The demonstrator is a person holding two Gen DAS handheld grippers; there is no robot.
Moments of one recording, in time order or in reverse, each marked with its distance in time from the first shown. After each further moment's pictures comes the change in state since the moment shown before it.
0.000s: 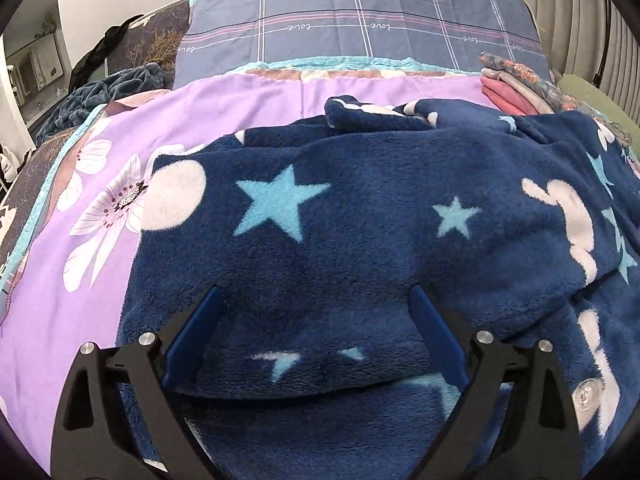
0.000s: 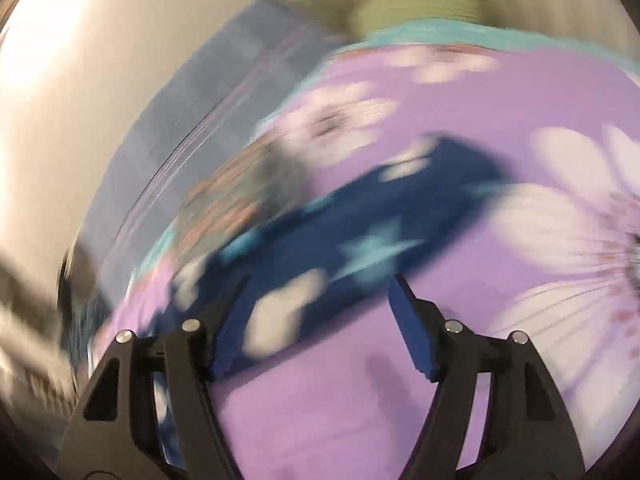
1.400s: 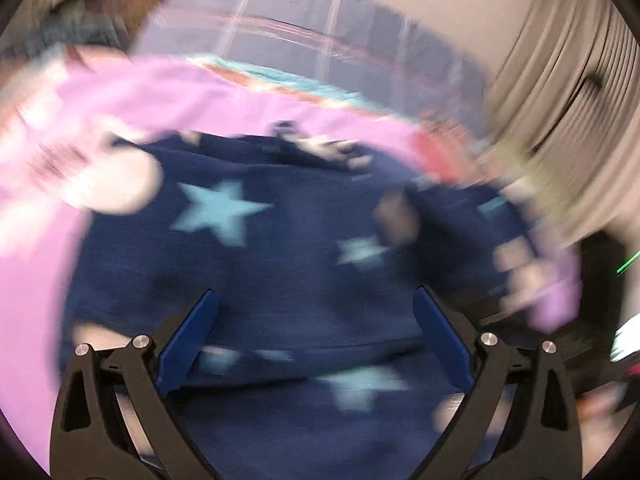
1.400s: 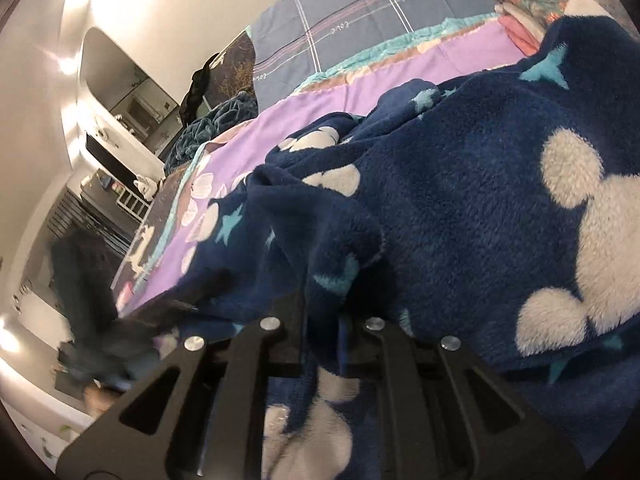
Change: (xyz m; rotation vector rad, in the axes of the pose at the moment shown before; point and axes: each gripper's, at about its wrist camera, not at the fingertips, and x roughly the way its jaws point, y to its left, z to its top) left arm -0.023 0.029 0.006 -0.259 -0.039 -0.504; right arm 0.112 0.252 -0.261 -0.573 0.448 0.530
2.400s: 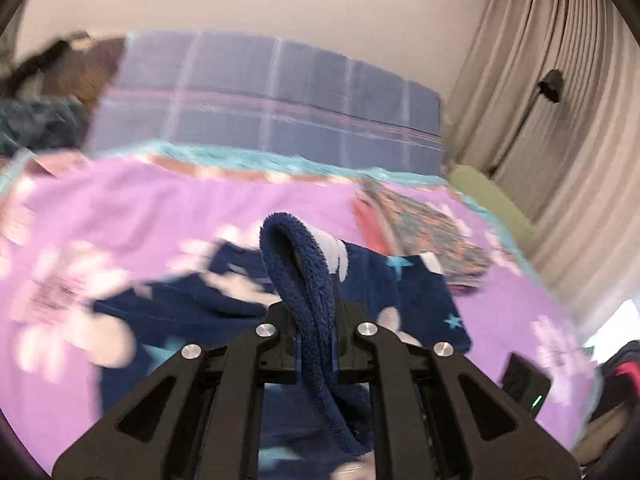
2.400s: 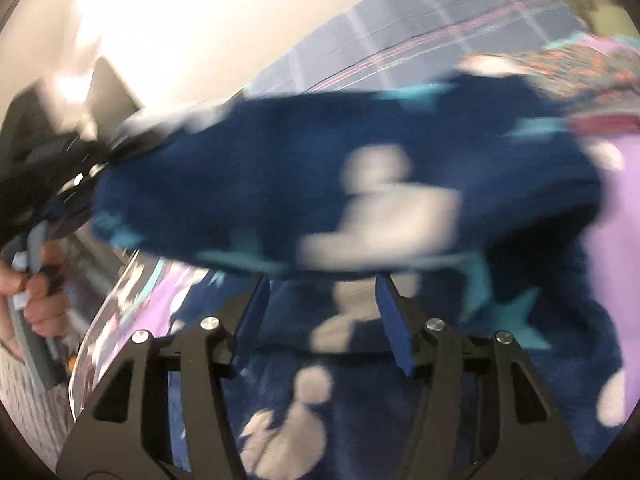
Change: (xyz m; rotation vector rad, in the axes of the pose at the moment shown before) left arm -0.056 -0.087 0.096 0.199 -0.122 0.055; right arm -0.045 -0.016 -0.002 0.026 -0.250 -0.077
